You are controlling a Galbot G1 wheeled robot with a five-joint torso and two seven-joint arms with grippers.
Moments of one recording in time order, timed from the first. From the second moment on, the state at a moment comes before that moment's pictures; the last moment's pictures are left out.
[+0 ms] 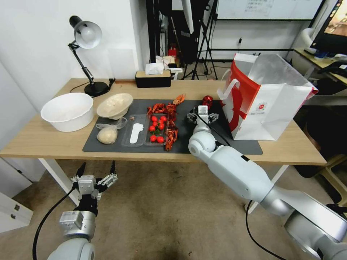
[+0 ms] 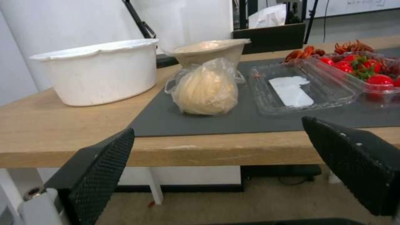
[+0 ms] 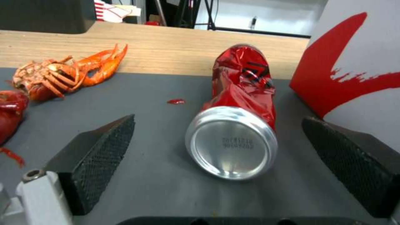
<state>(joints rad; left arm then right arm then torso) 1.69 -1.57 -0.72 -2.11 -0.07 -0.06 0.09 -0.36 1.25 -0.42 1.27 0.80 -0.19 0.88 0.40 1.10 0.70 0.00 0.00</state>
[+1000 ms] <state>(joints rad) 1.69 -1.57 -0.72 -2.10 -0.07 -0.08 0.09 -0.33 1.28 -0.41 1.20 0.86 -0.22 0.91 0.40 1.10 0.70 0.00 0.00</state>
